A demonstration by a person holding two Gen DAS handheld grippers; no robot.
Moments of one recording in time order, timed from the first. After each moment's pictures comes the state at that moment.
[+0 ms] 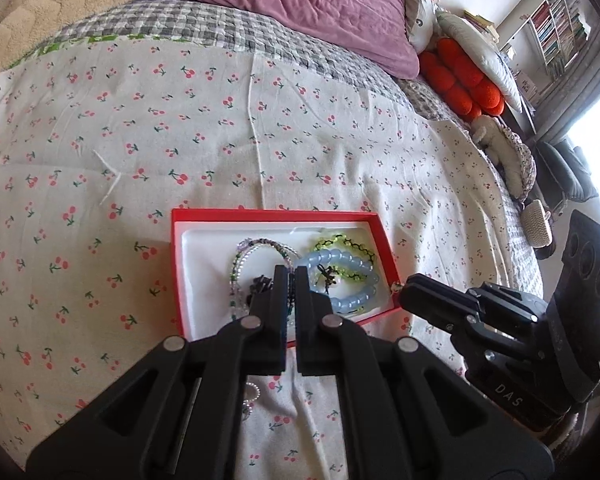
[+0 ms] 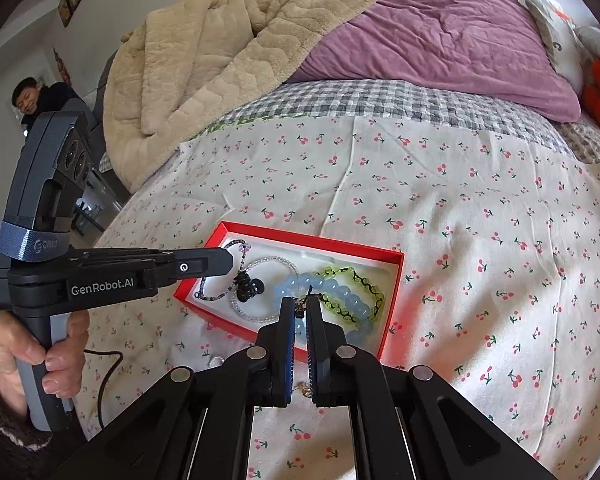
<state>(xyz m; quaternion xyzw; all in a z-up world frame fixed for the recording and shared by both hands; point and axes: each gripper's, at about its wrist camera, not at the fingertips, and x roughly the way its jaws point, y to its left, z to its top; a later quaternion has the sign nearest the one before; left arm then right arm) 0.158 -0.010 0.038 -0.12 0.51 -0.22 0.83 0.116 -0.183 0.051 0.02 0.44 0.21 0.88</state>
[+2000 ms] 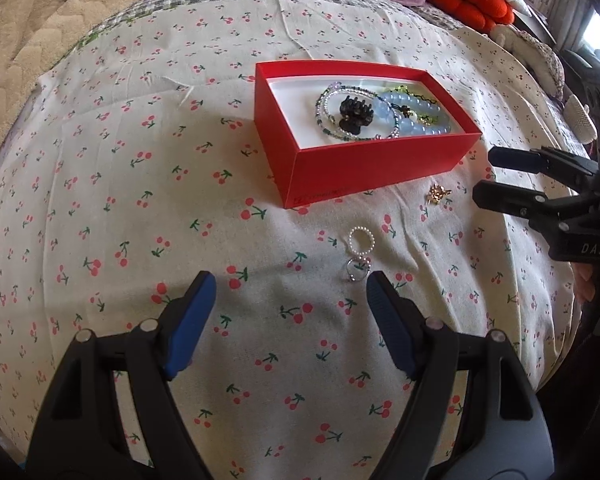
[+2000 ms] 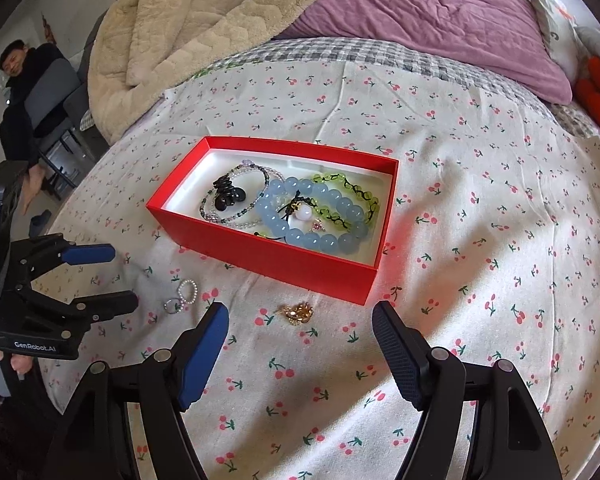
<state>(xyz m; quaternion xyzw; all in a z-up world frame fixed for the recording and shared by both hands) 0.071 0.026 -0.008 0.05 0.51 -0.18 0.84 0.081 -0.180 0.008 -0.03 0.47 0.17 0.86</state>
